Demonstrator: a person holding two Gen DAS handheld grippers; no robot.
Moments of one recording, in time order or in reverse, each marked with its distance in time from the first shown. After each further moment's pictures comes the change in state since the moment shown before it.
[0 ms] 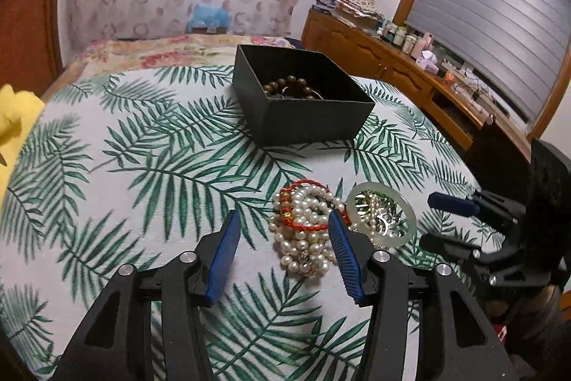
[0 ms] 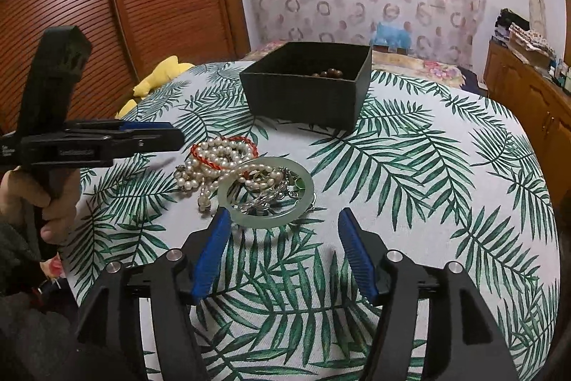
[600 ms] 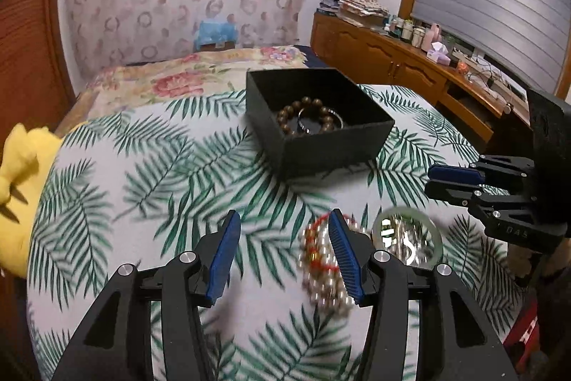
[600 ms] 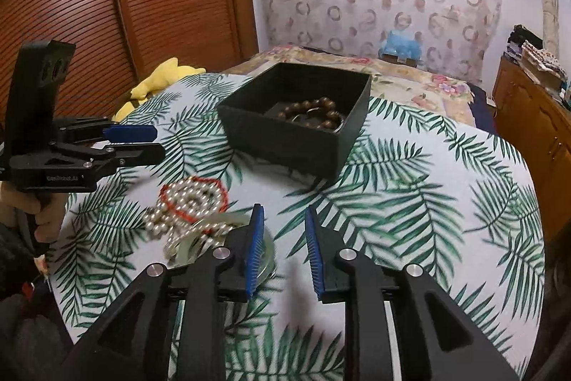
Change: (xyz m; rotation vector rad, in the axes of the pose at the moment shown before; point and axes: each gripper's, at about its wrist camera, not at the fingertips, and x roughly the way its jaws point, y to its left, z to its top) left arm -0.001 -0.002 0.025 0.087 -0.026 0.103; right arm 0.020 -0.026 0.044 -0.061 0.000 0.023
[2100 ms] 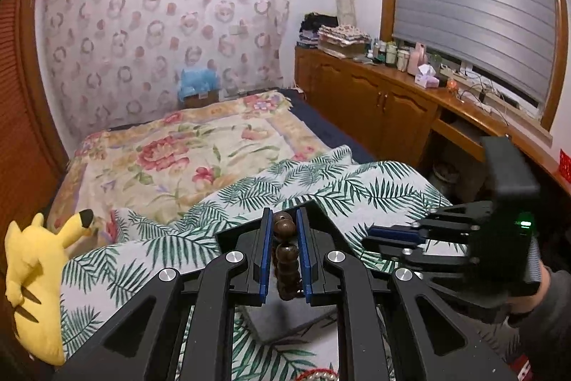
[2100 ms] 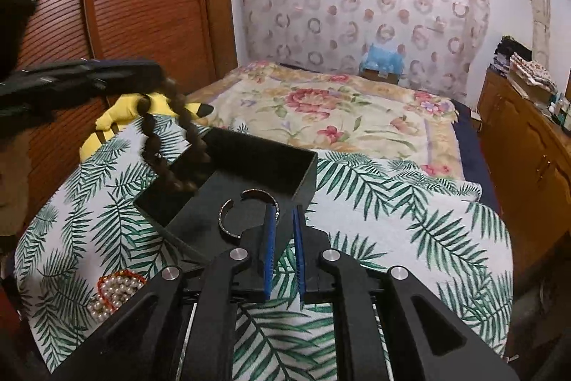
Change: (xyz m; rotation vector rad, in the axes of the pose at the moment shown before) left arm 0.022 -0.046 0.146 0.134 -0.118 -0.002; right arm 0.030 -0.058 0.086 0.004 -0.048 -0.077
